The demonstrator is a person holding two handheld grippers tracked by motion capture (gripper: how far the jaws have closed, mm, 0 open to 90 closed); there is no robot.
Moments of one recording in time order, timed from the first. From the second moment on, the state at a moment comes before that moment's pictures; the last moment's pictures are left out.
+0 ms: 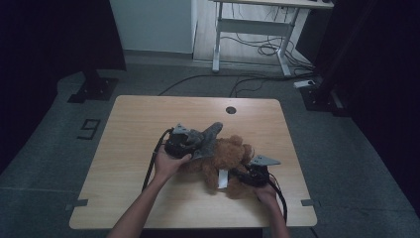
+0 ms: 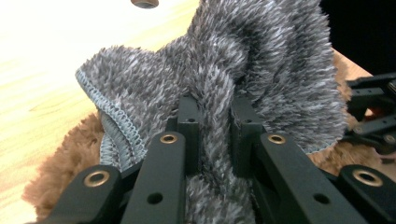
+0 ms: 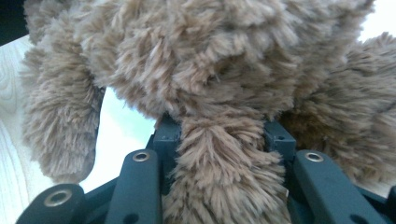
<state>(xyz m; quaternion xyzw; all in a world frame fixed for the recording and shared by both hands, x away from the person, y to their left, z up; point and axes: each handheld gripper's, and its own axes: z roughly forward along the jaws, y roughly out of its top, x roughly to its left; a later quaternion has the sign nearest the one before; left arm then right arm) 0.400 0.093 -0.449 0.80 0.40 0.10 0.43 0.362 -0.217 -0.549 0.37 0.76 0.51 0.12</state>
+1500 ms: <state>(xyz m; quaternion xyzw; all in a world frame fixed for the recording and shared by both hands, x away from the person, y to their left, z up) 0.356 0.084 -0.431 0.80 0.37 0.09 0.47 0.353 -0.210 -0.531 0.35 0.75 0.54 0.13</state>
